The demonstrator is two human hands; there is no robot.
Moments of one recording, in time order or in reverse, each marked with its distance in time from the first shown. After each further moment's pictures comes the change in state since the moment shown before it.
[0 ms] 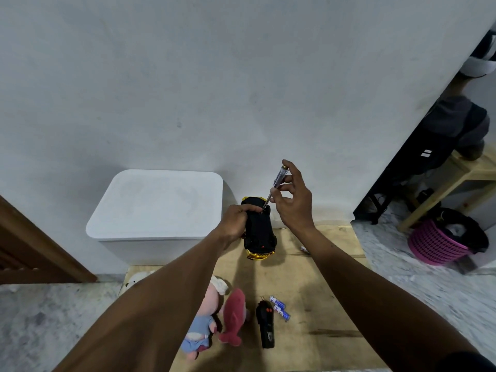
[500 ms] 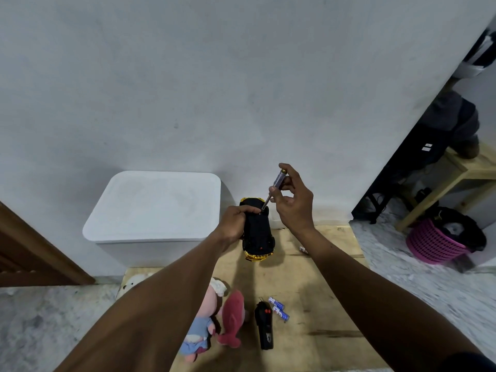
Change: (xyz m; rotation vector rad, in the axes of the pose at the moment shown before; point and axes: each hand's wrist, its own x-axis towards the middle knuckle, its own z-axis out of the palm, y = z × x) left_hand 0.000 0.000 0.004 -0.021 0.028 0.009; right_hand -0.002 -0.002 -0.004 0.047 0.033 -0.041
